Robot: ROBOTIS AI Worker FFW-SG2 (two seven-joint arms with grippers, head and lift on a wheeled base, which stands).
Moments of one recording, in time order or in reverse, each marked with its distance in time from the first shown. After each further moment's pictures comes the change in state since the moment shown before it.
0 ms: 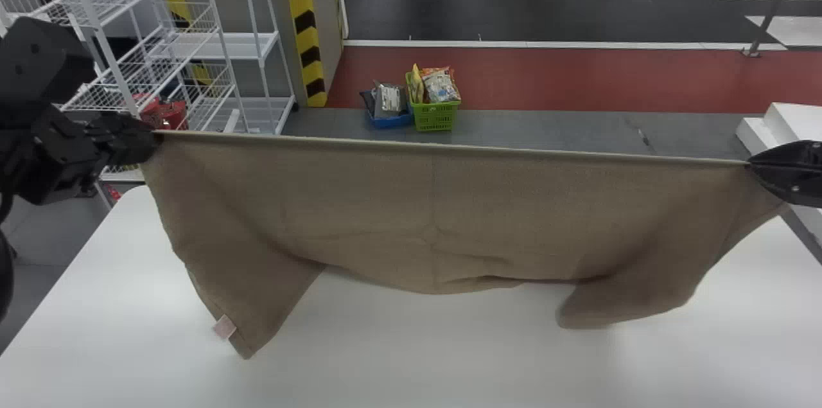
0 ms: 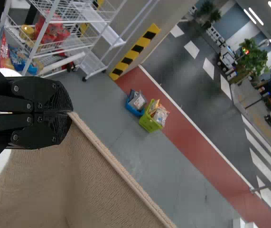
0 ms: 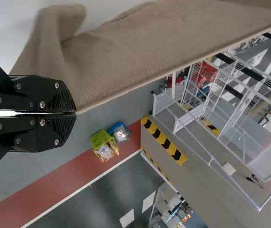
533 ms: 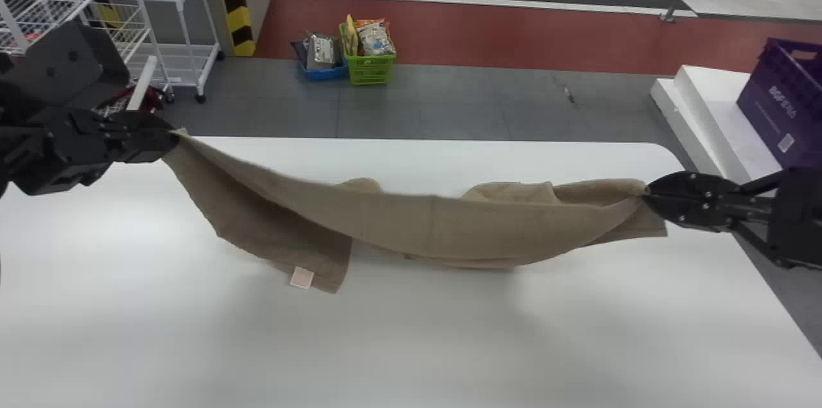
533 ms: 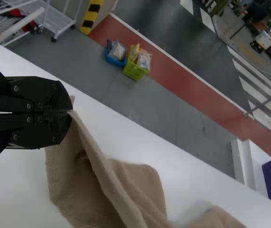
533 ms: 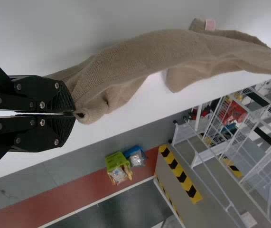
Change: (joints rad) left arm 0.060 -0.043 -0.110 -0.013 -0.067 -0.178 -0.143; right arm 0.195 0.009 -0.025 -0.065 0.070 -0.205 0.031
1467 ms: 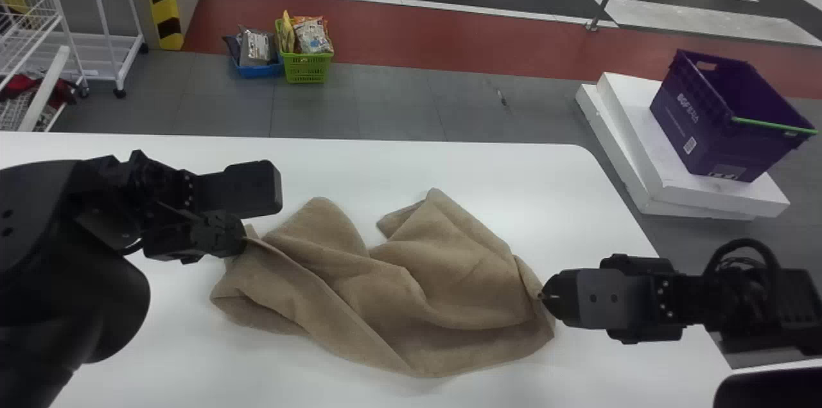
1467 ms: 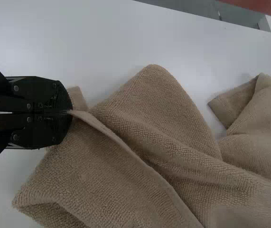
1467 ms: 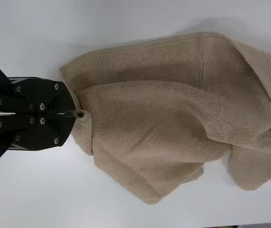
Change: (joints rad) left arm -0.164 -0.093 -0.489 0.463 -0.196 -0.180 -0.006; right arm 0.154 -0.041 0.225 0.053 0.463 -0.036 0.000
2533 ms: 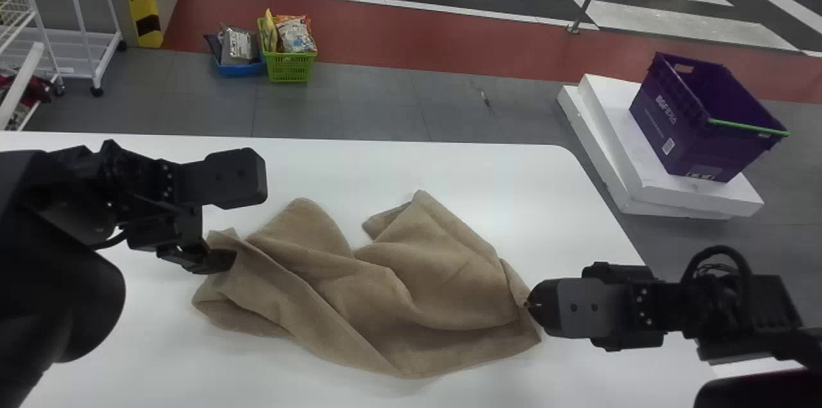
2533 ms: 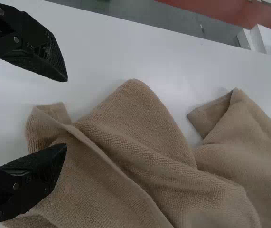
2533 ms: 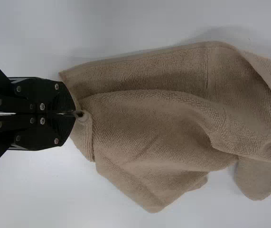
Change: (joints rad) left arm -0.011 0.002 -0.002 -0.010 0.045 -0.022 0.025; right arm 0.020 -0.002 0.011 0.001 0.030 -0.005 0.000
